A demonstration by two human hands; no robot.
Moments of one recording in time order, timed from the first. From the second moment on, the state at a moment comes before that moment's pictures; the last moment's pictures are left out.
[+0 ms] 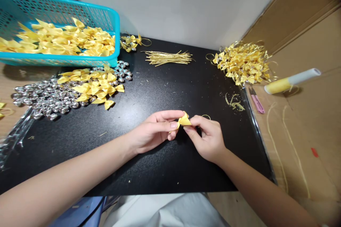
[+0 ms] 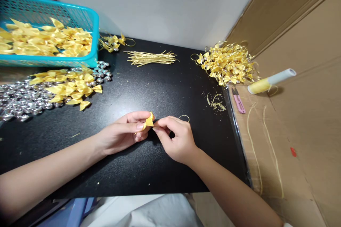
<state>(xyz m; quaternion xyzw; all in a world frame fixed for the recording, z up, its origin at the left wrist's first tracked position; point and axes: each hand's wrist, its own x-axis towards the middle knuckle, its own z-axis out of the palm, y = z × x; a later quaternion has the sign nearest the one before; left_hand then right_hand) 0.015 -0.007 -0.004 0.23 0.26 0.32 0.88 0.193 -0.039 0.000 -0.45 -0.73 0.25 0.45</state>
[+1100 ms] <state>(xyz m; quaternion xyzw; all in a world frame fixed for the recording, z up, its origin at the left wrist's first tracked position) 0.016 -0.008 -0.004 0.22 0.24 0.32 0.89 0.190 -0.040 -0.005 -0.45 -0.69 0.32 0.47</state>
